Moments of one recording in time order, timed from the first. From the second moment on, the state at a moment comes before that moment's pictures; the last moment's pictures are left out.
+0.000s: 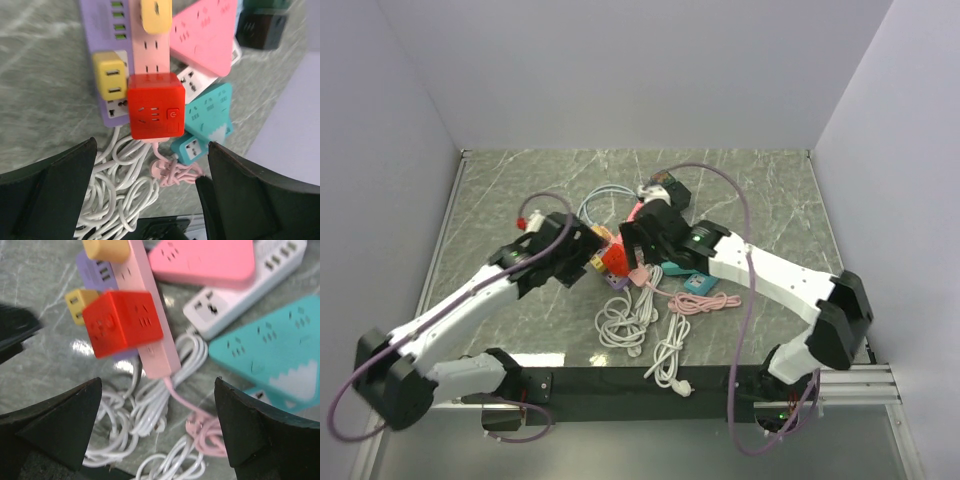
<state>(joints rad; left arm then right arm) -0.66 1.19 0.93 -0.57 -0.20 -1.39 0.89 1.46 1.23 -0.62 0.27 0.50</state>
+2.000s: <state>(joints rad) -0.57 1.02 0.87 -0.26 0.02 -1.12 0.72 1.48 1.36 -0.72 -0.33 0.38</state>
